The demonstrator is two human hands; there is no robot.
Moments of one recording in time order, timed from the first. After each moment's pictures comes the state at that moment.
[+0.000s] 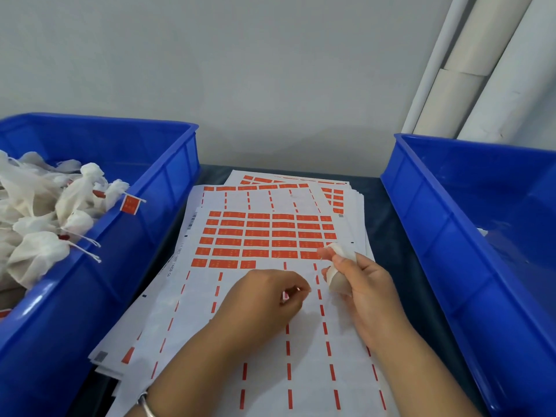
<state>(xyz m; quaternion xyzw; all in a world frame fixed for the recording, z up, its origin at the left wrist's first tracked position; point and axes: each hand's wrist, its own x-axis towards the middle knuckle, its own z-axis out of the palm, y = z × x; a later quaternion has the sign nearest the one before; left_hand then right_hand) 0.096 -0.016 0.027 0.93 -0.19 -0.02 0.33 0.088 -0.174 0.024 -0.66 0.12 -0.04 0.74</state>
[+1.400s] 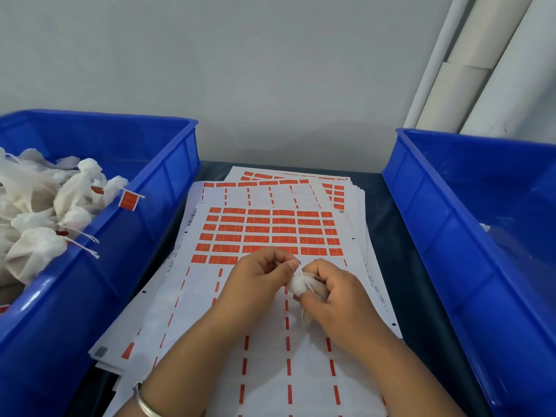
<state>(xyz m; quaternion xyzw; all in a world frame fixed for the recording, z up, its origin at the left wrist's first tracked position) 0.097 -0.016 0.034 0.78 -0.04 -0.03 0.63 0.075 -0.160 0.018 -0.87 -0.13 -0.05 0.47</state>
